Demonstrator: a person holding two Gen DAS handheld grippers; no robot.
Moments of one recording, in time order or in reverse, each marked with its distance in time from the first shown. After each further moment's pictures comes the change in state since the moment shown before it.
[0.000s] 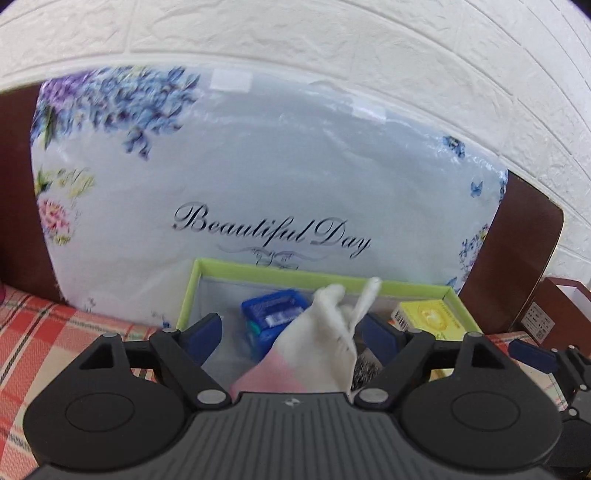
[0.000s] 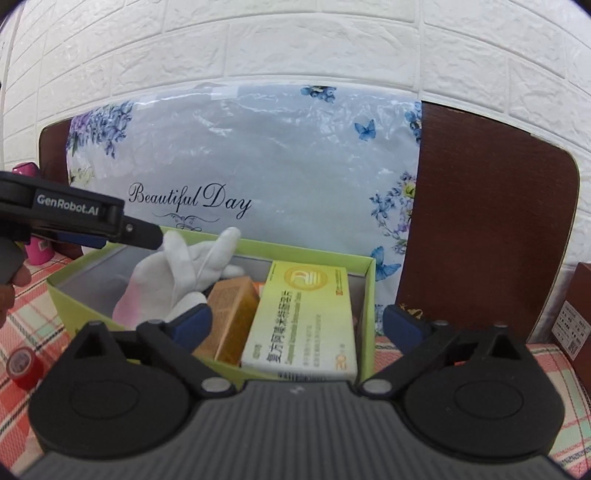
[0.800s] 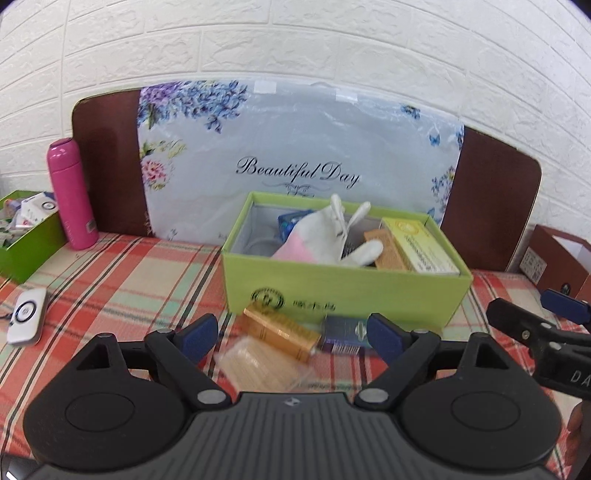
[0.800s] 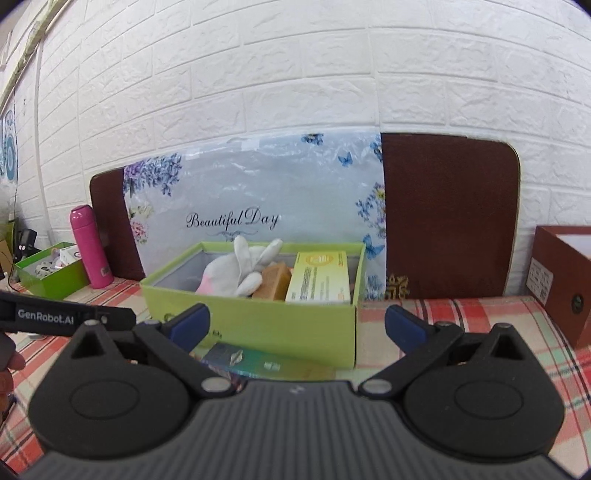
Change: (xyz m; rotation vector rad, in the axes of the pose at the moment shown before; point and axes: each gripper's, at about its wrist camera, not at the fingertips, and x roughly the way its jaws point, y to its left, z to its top) left arm -0.133 -0.048 -0.081 0.030 0.035 0.192; right arm -0.136 -0.011 -0.021 0.132 -0.046 0.094
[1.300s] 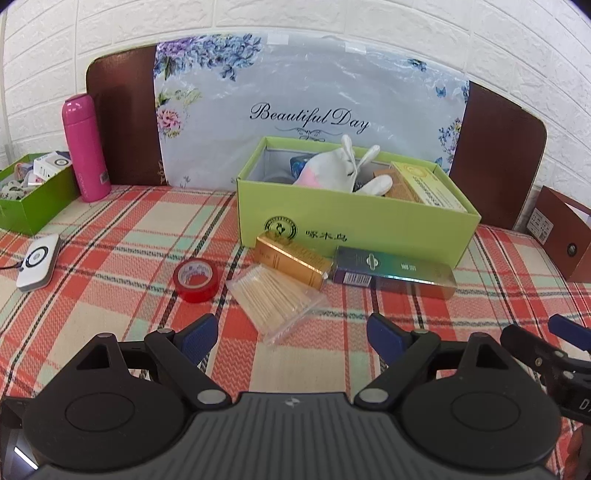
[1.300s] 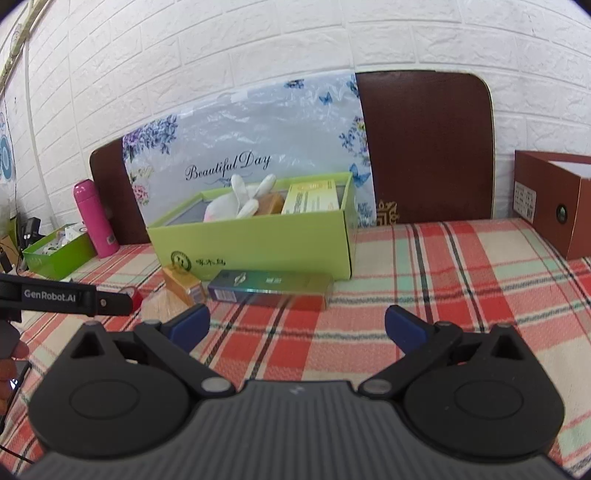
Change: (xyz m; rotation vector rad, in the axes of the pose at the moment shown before) left arm -0.006 0.009 -0.040 -0.009 0.101 0.014; right arm -0.029 -0.003 -0.058 0.083 0.101 0.001
